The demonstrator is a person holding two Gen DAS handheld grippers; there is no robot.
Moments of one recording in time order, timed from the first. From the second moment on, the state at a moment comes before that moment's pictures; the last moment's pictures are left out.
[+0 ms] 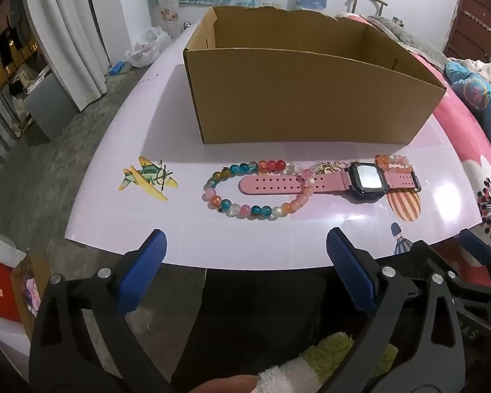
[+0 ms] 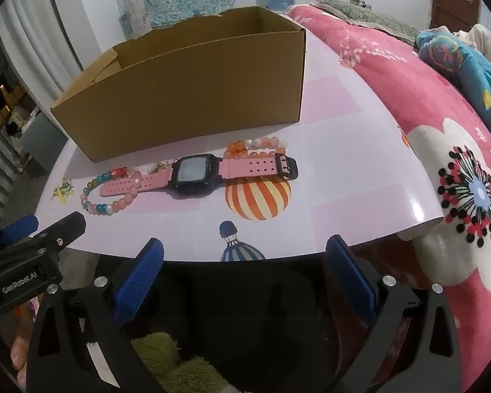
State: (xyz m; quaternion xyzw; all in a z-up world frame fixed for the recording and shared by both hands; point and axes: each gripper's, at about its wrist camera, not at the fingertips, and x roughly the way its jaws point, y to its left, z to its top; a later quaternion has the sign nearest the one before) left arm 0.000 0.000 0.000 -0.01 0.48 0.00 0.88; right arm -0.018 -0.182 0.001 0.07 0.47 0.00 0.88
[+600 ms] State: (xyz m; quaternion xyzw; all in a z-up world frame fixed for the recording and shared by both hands) left arm -0.003 -0.005 -0.007 -0.01 0.49 0.00 0.87; right arm -0.018 -0.184 0.004 0.07 0.47 0.00 0.88
